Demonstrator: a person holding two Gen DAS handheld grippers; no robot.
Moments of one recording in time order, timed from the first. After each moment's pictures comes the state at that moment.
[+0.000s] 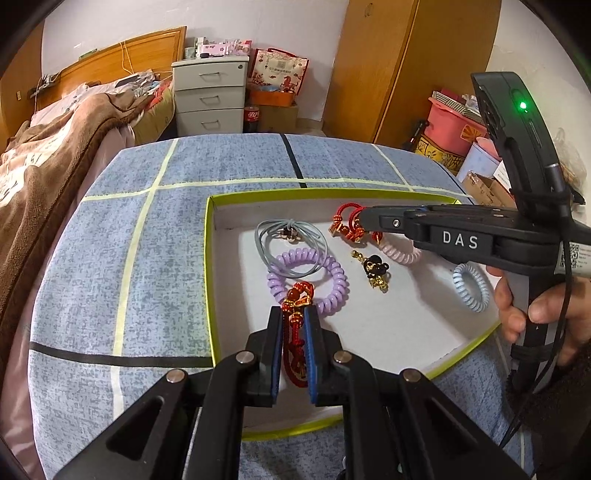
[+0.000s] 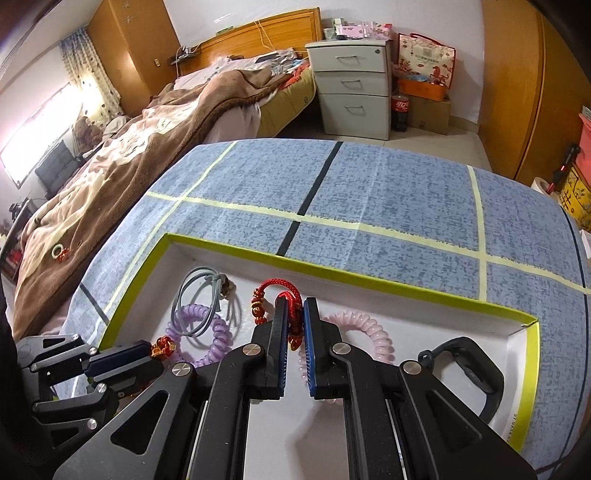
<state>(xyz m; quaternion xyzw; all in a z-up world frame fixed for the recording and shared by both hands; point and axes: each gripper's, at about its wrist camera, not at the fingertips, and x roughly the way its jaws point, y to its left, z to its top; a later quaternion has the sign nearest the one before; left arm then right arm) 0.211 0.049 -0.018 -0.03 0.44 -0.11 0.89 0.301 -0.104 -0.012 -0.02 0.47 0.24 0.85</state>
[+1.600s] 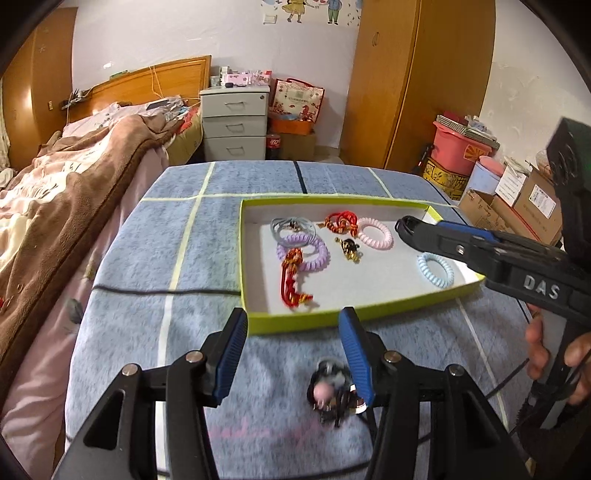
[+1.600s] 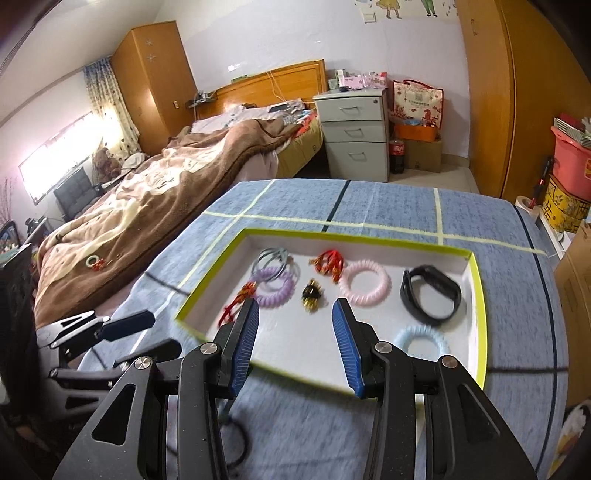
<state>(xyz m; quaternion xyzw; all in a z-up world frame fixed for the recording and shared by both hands) 0.122 0.050 0.021 -0.03 0.39 -0.07 0.92 0.174 -0.129 0.041 0.01 0.38 0.25 0.89</state>
